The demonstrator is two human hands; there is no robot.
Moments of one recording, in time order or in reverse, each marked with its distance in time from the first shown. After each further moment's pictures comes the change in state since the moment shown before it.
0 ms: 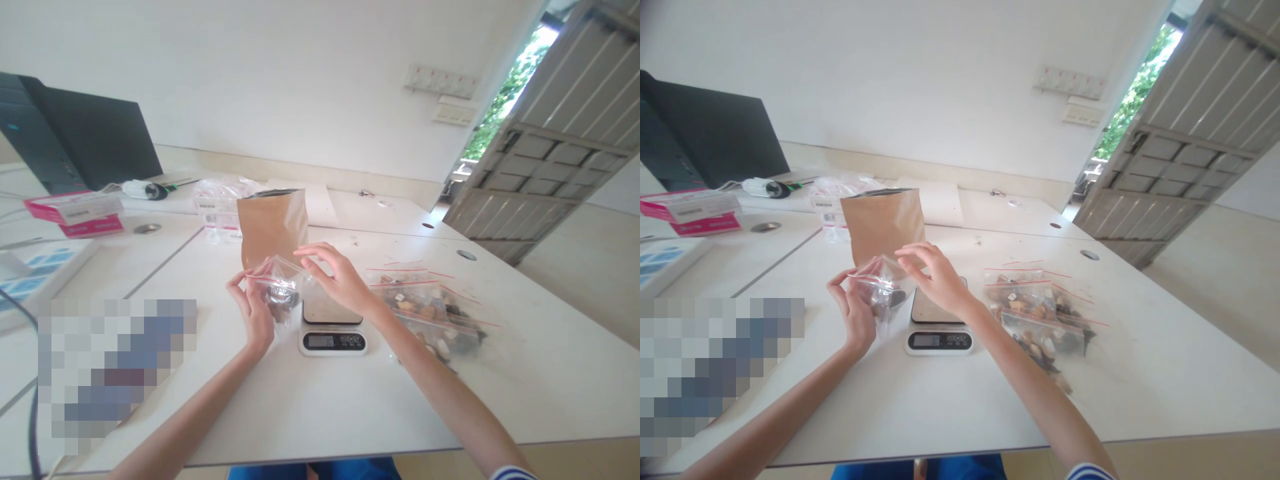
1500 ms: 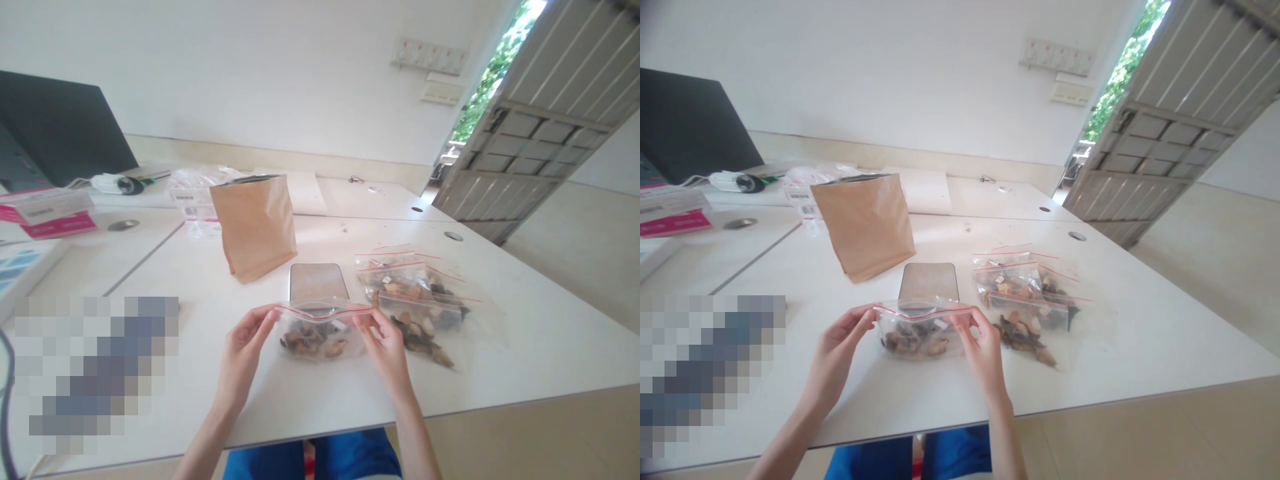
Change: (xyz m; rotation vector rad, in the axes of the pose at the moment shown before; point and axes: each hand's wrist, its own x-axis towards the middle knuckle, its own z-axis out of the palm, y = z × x) left_hand -0.051 0.043 -0.036 0.449 -0.395 -0.400; right_hand -0.151 0.012 0.010 0.164 0.481 0.605
